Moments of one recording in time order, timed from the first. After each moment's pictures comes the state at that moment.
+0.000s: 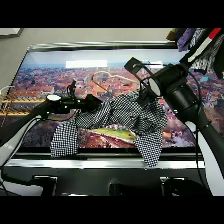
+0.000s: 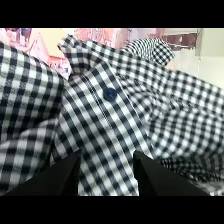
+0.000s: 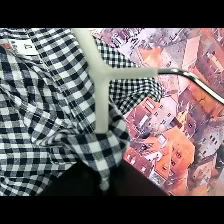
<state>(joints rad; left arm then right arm) -0.22 -1.67 1.14 0.21 -0.87 -1.14 0.52 -1.31 1.53 -1.92 1.37 1.37</state>
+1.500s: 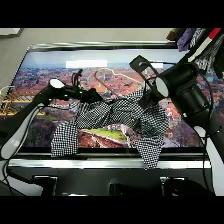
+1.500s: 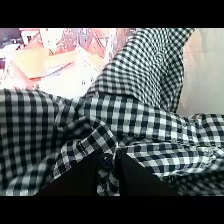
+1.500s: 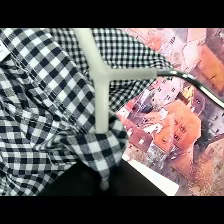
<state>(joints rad) -0.22 -1.73 1.45 0.60 -1.06 -1.27 0.53 -1.25 1.53 -1.88 1.46 1.43</state>
